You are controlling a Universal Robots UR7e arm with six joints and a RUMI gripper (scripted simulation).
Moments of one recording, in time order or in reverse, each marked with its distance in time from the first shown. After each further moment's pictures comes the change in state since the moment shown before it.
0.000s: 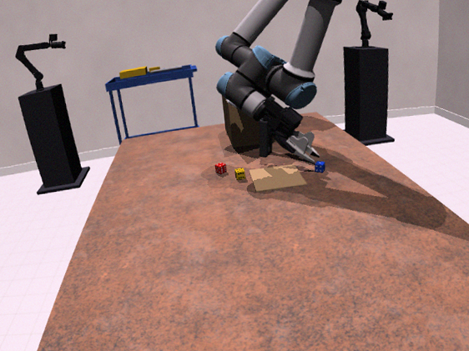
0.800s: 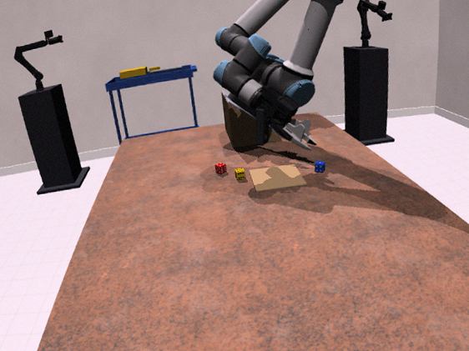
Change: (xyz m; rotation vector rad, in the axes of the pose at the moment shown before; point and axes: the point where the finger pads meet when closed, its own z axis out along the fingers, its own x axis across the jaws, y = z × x) arm 0.003 0.024 -0.029 0.003 0.002 -0.001
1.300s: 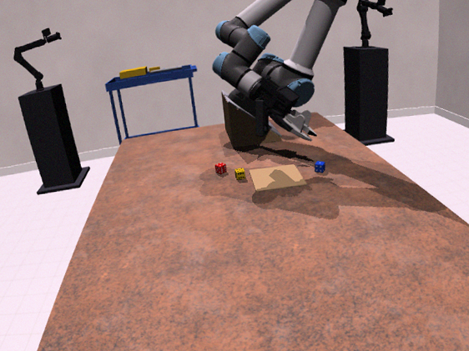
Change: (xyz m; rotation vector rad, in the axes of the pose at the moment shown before) arm 0.002 0.023 -0.016 -0.002 0.005 0.004
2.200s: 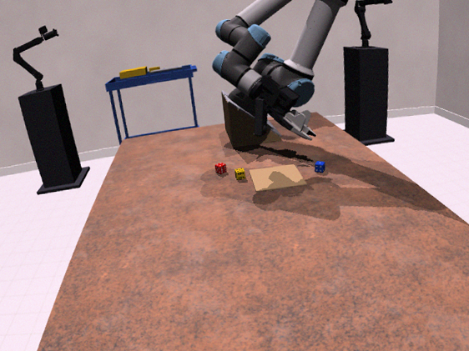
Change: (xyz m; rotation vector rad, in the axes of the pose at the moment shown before) arm -0.001 0.001 -0.001 0.012 0.008 -0.092
